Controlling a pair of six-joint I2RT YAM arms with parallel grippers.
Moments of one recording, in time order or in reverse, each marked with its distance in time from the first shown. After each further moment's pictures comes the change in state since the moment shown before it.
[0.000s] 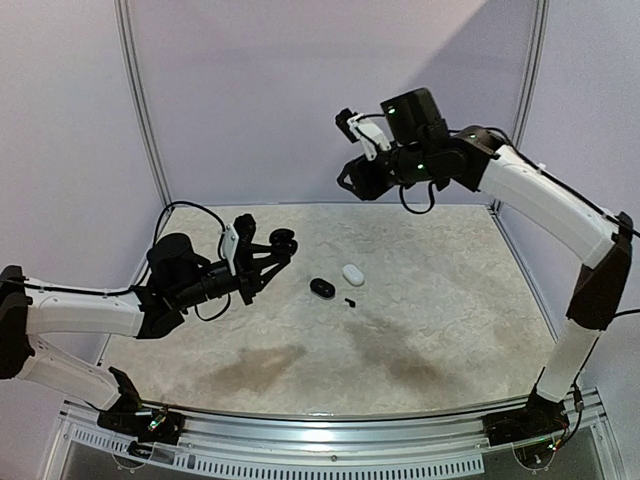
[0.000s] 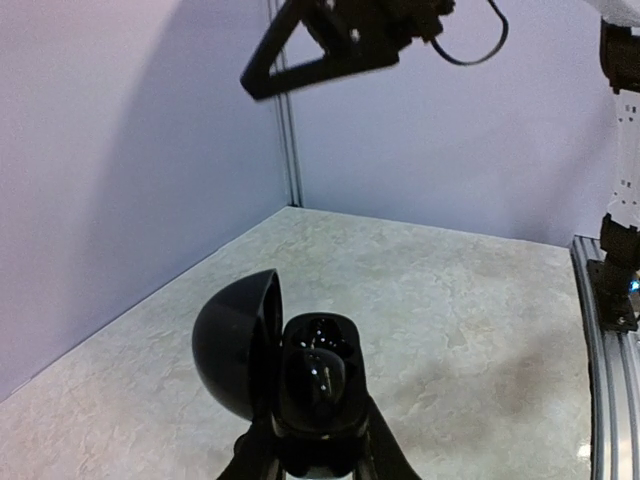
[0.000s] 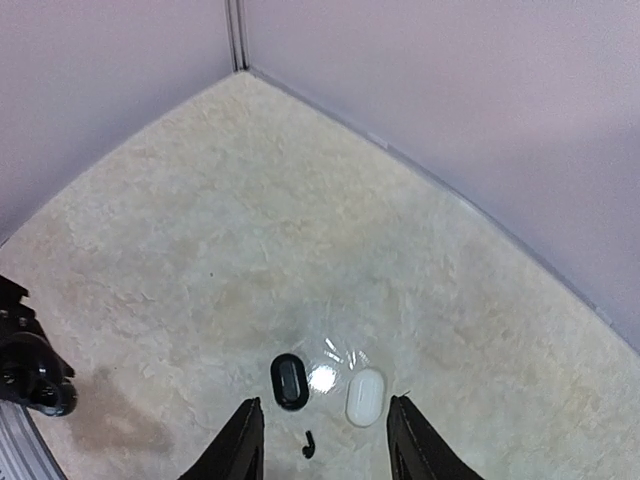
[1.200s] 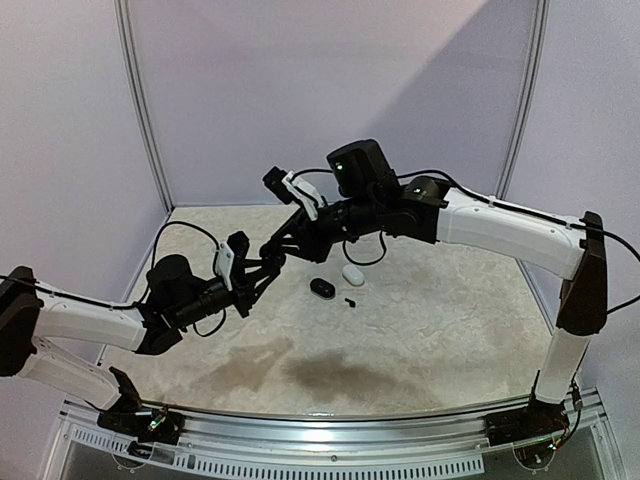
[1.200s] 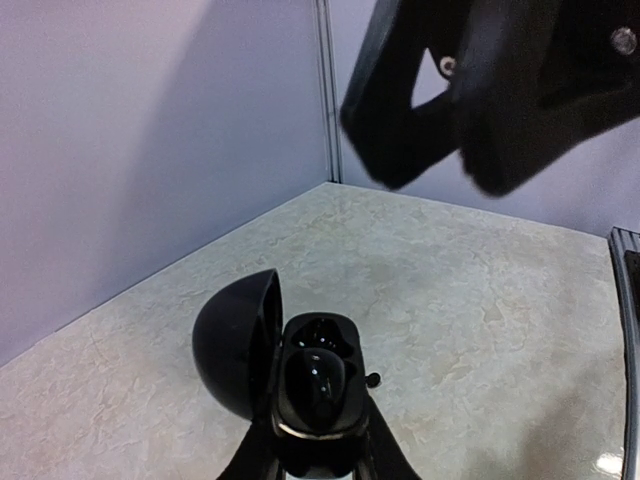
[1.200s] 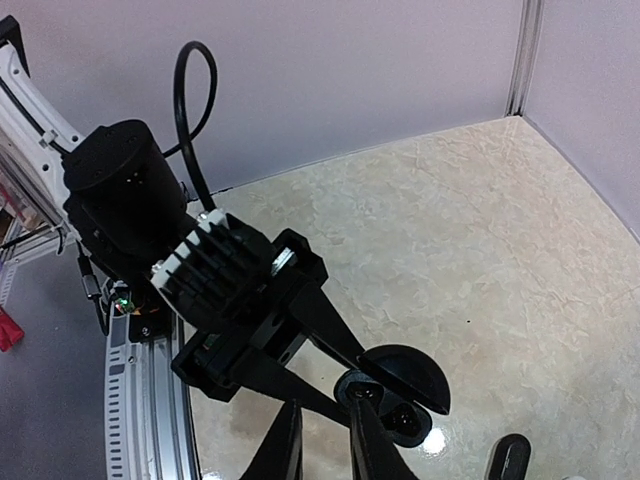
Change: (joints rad) left arm -0.014 0.020 -0.140 0.140 -0.140 -0.007; right arm 0.177 0.055 -0.195 0.312 -0.441 0.012
